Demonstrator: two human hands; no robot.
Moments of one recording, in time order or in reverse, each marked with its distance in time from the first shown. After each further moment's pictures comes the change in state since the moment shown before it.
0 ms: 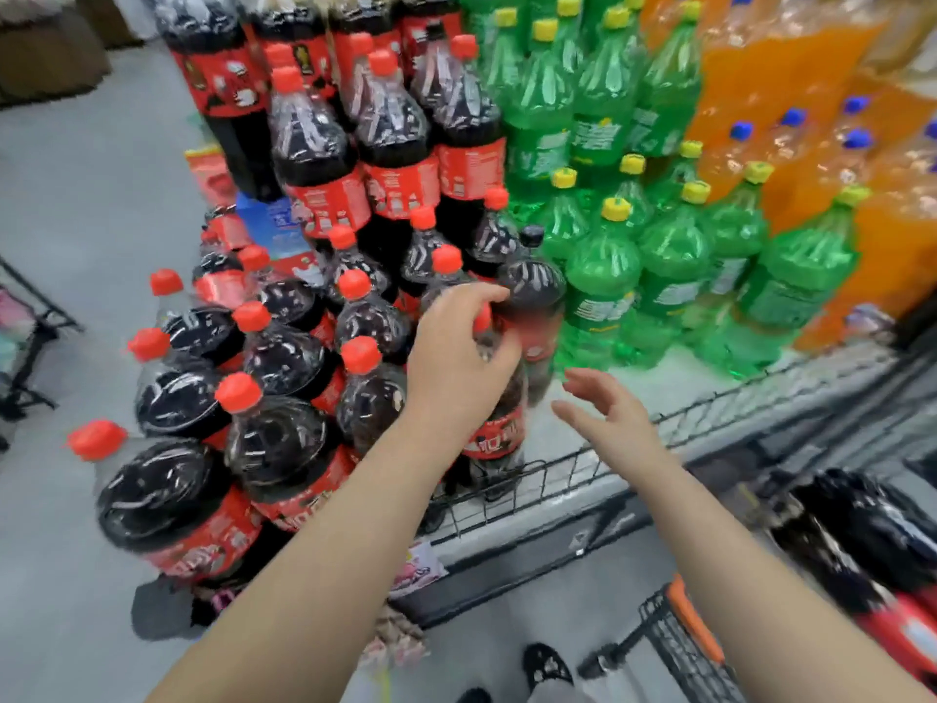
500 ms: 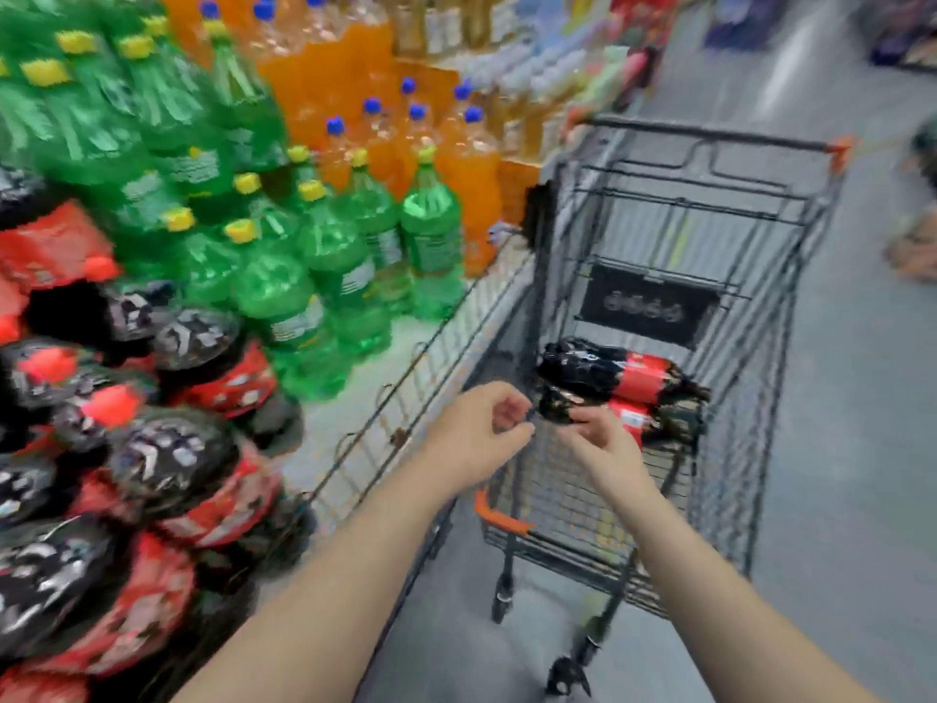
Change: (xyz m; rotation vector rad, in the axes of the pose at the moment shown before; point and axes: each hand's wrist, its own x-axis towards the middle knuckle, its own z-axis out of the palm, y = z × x) left_hand -0.102 0.132 0.161 -0.319 -1.099 0.174; right_hand -0.197 0.086 -0.130 0.185 0.791 0.342
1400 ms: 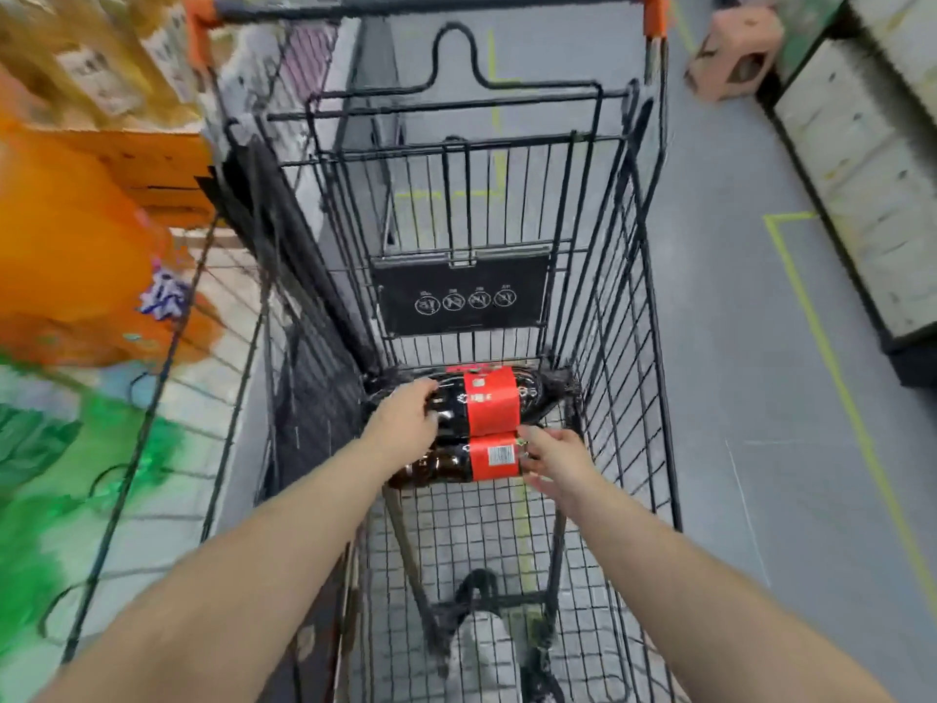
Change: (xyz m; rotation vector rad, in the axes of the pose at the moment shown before) left_hand 0.380 -0.050 0.201 0.431 -0.491 -0.032; right_hand 0.257 0.128 -0.149 0.492 0.368 0.838
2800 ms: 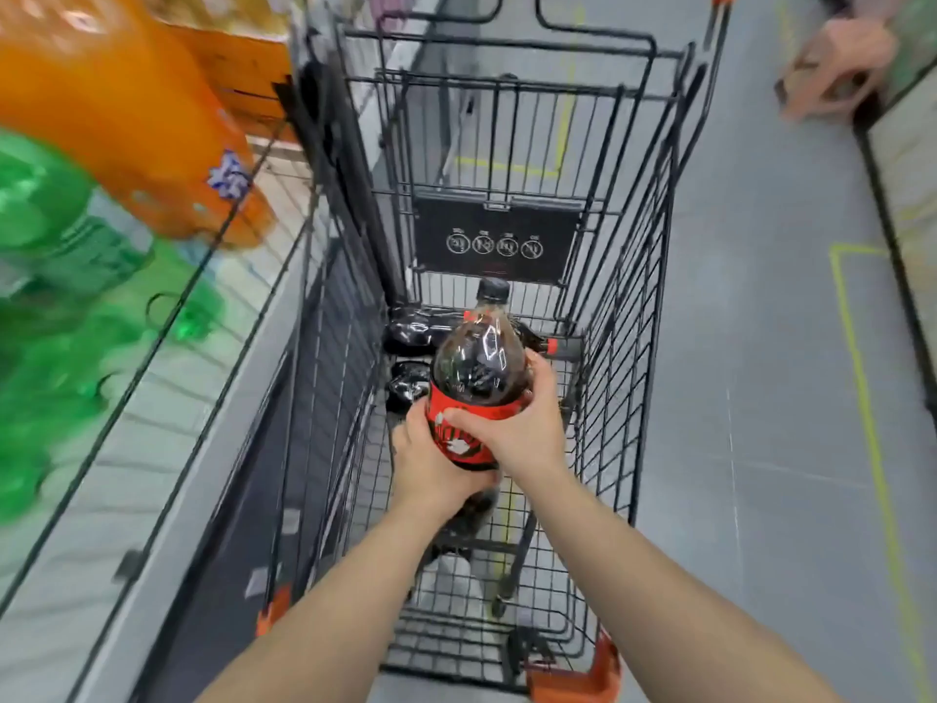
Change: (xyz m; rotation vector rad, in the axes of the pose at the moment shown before) left_hand -0.151 0.050 0.111 -0.538 0.359 -0.364; right_hand -0.087 0.042 -0.007 -0.383 -0.049 -0.724
